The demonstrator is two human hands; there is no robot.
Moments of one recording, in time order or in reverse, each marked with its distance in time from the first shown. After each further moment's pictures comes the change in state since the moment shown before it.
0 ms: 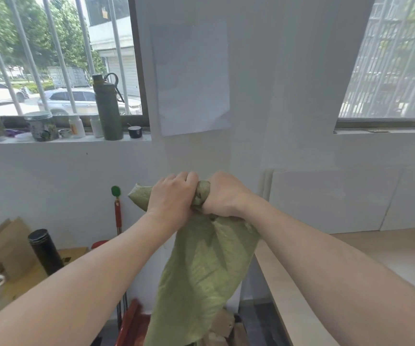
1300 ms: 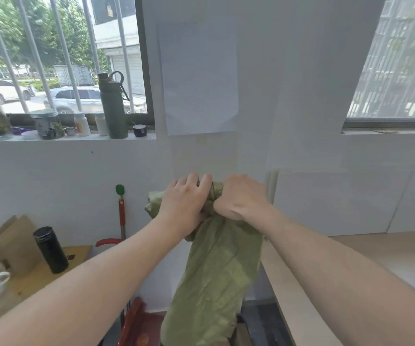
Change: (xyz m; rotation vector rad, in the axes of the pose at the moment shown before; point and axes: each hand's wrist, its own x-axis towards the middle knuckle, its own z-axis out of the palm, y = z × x) left_hand -0.002 0.005 0.015 -0.034 -0.021 0.062; right_hand -0.007 0.009 0.000 -0.200 0.134 0.065
